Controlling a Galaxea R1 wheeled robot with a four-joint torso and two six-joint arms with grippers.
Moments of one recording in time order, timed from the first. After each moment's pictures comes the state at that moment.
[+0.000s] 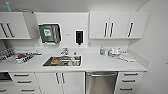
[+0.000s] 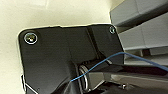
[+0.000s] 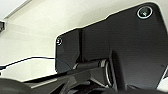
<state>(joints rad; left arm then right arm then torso) 1.47 2.67 -2.15 -0.02 -0.05 0.08 -1.50 2.74 -2.18 0.14 0.08 -0.07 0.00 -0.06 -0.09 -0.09</state>
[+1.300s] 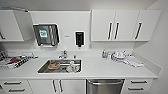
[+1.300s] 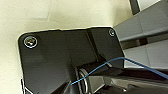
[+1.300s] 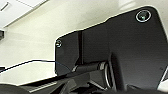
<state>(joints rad) 1.47 2.67 -2.15 -0.02 -0.05 0.08 -1.50 2.74 -2.18 0.14 0.08 -0.07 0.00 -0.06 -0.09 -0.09</state>
